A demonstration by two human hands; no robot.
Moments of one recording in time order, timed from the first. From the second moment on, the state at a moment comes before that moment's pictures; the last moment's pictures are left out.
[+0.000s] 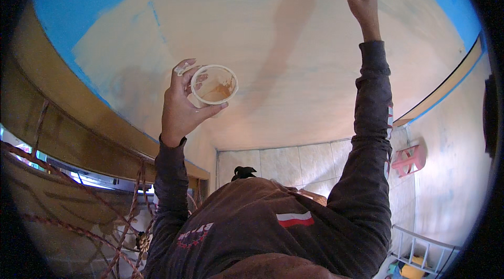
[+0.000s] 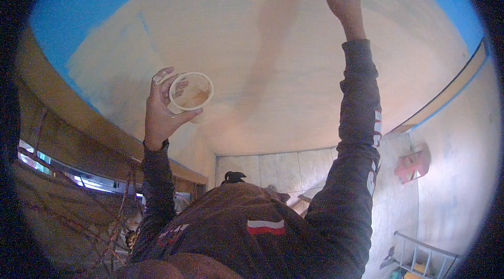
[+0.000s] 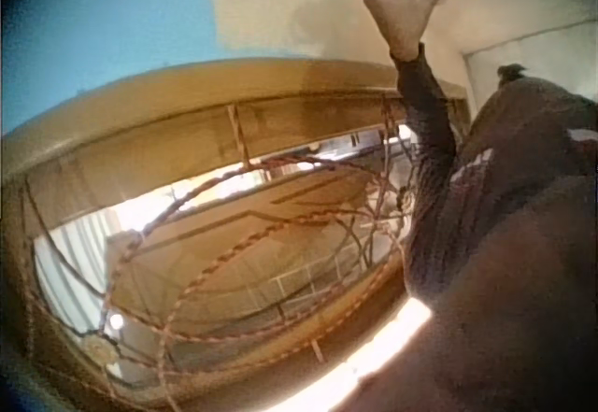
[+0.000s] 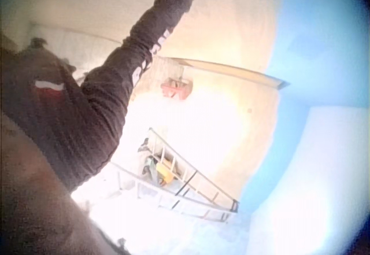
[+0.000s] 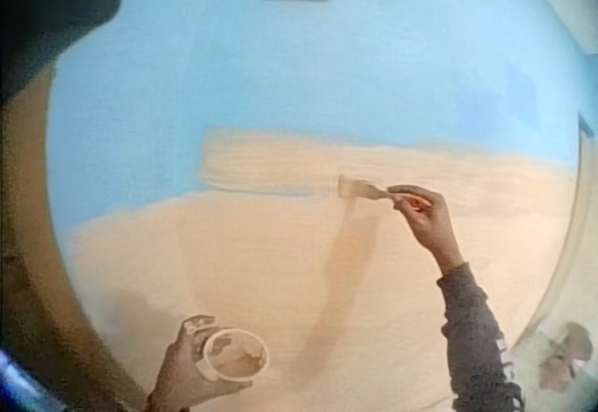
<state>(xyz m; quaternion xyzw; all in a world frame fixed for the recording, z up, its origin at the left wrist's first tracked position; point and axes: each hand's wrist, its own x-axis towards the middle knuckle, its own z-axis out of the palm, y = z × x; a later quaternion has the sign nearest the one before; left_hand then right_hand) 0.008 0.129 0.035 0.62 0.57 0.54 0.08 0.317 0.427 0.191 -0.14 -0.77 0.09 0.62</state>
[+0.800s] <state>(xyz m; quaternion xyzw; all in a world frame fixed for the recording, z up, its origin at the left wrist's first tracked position) 0.019 0.127 0.027 0.58 0.60 0.55 0.03 0.154 0.350 0.149 -0.16 -0.71 -0.16 0.66</state>
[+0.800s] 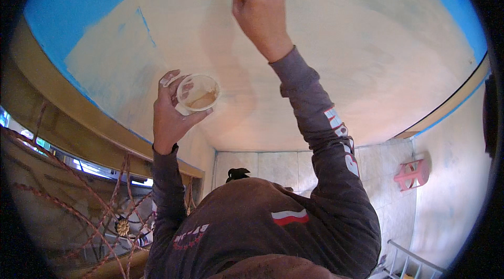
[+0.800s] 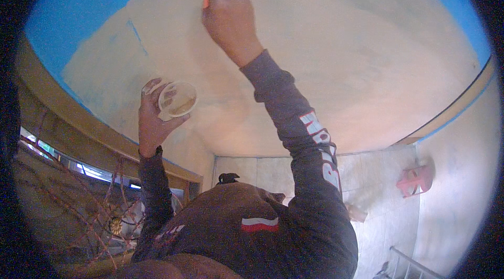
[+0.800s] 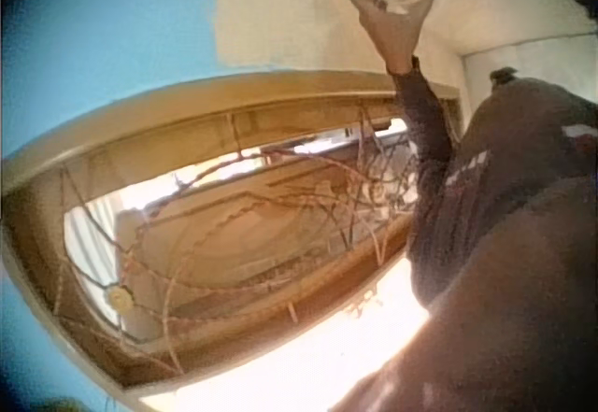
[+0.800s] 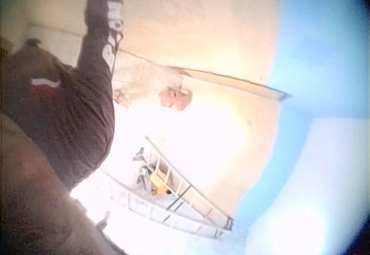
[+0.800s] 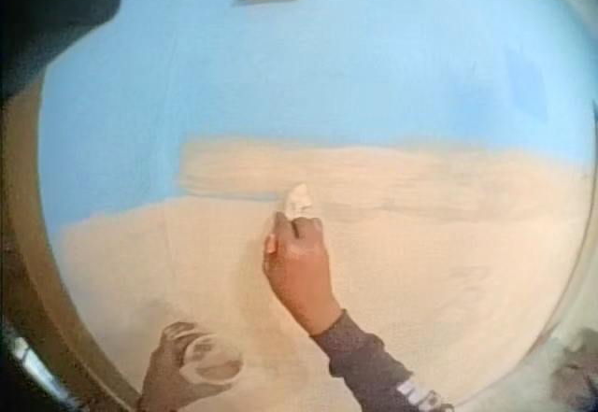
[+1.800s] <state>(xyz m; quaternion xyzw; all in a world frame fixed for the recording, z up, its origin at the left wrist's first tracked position) 0.056 0.147 0.035 0.59 0.59 0.54 0.08 0.421 0.451 0.109 -0.26 -0.58 -0.07 0.76</state>
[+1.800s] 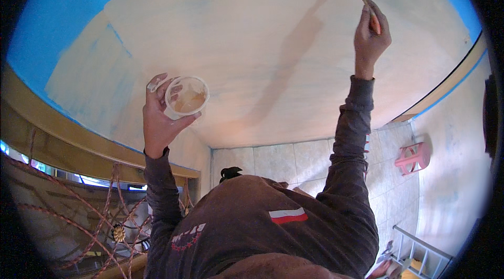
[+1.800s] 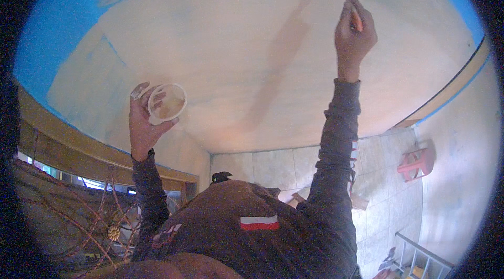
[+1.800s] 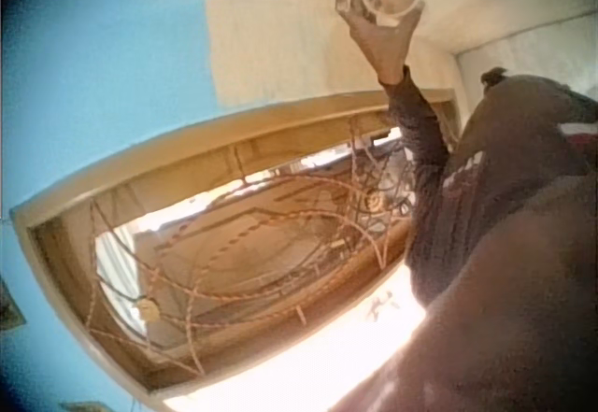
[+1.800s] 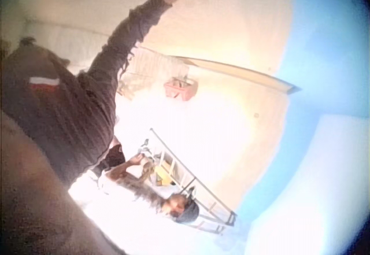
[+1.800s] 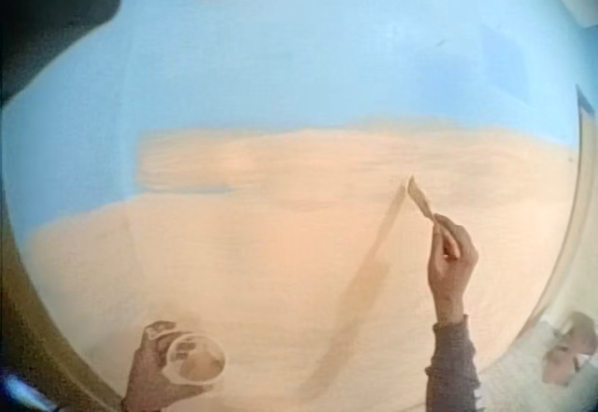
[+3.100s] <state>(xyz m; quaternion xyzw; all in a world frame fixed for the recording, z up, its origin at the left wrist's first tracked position) 0.044 0.138 0.032 0.57 0.61 0.55 0.09 0.288 0.416 0.079 -0.19 -0.57 -0.13 0.79</state>
